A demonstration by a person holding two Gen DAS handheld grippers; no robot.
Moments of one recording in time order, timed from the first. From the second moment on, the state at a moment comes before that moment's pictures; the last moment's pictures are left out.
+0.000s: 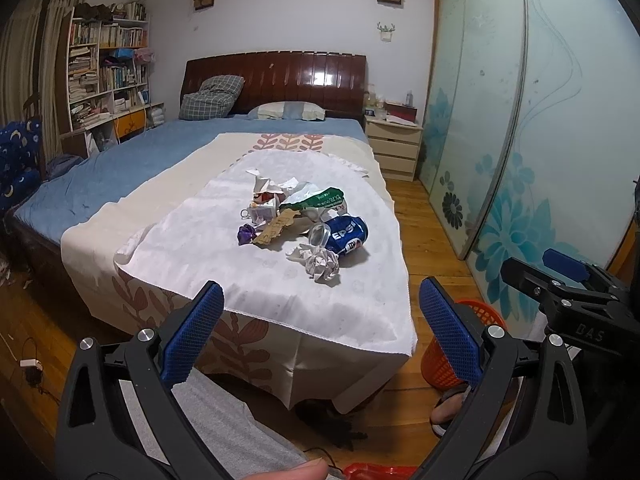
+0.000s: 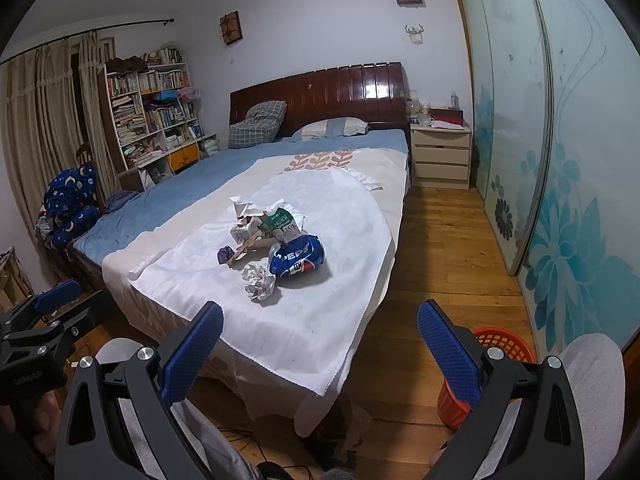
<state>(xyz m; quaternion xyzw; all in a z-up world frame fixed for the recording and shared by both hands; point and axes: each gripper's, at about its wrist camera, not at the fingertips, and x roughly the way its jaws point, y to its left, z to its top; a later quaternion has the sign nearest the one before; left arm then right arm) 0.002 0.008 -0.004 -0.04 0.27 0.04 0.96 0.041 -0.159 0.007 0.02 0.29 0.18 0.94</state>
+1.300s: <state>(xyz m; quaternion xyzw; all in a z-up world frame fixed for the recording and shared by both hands) 0.001 0.008 -0.009 -0.04 0.27 0.04 0.96 0.044 -0.157 0.005 0.02 0.30 0.18 0.94</state>
